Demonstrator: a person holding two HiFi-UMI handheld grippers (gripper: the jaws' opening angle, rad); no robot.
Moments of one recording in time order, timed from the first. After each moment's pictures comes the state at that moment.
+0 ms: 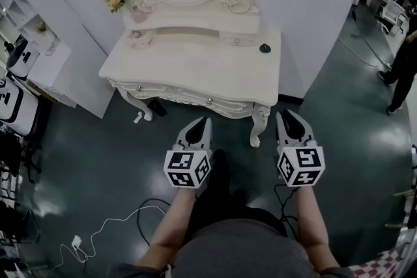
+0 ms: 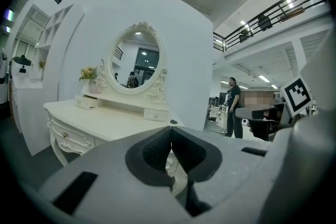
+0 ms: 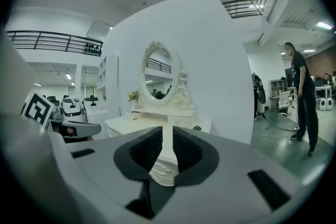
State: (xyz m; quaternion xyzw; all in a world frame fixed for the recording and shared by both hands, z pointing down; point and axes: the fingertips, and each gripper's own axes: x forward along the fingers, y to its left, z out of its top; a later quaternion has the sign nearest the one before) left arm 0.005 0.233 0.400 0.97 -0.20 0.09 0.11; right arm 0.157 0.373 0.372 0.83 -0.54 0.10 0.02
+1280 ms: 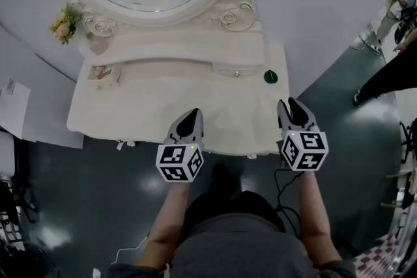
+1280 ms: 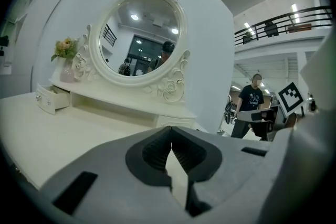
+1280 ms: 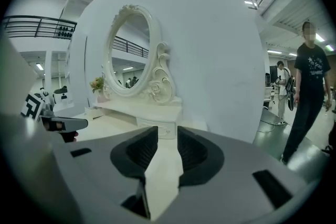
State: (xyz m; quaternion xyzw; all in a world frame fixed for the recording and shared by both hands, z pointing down) left arm 0.166 -0.006 0.438 0.97 -0.13 0.12 0.14; right arm 0.328 0.177 0.412 0.88 -0.44 0.18 0.06
